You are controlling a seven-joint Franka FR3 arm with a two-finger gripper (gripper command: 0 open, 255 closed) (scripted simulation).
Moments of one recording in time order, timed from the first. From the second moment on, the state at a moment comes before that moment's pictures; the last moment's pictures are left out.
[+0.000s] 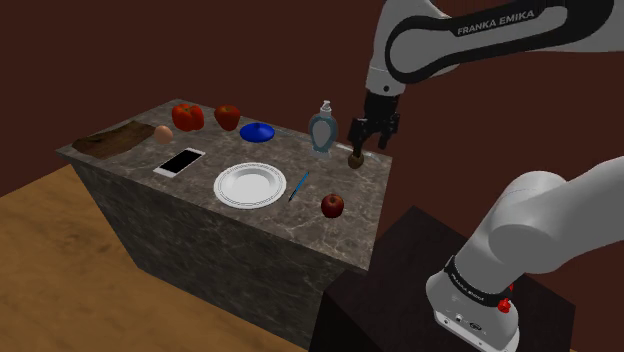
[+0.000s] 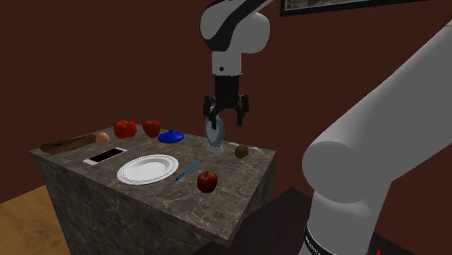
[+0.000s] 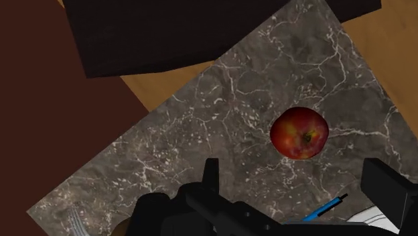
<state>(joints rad) 0.04 -0.57 -0.02 -2.57 0.02 1.94 0.21</state>
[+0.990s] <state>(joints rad) 0.10 -0.09 0.04 -2.59 0.08 2.45 0.23</state>
